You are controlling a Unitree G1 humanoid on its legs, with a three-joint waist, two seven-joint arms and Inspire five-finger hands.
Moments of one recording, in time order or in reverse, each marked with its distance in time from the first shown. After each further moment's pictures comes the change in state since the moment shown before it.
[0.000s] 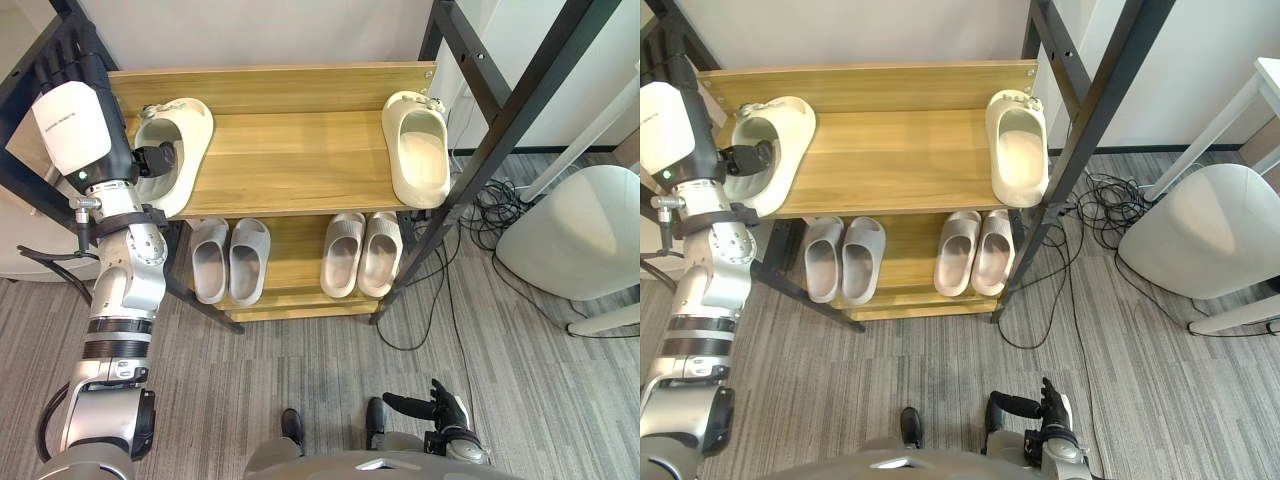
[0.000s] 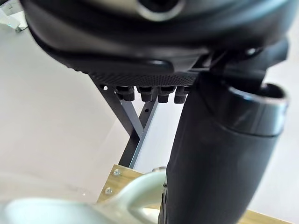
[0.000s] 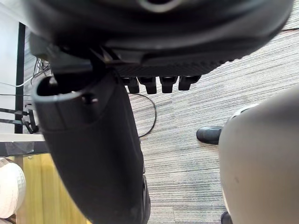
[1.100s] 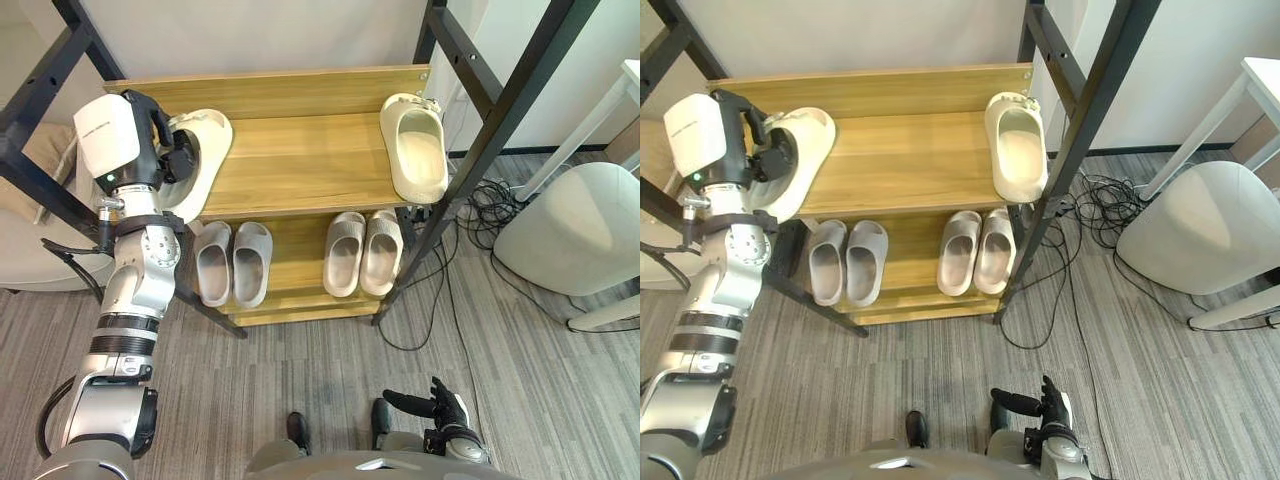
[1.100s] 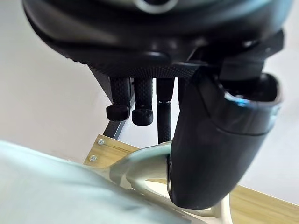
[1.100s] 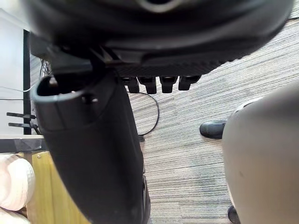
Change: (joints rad) left arm -0.014 -0.005 -0.097 0.036 -0.075 -0.048 -0.065; right arm -0.001 -0.001 -0.012 -0.006 0.002 -0.003 0.001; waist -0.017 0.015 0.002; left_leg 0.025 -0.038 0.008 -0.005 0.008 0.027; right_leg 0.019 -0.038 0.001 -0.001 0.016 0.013
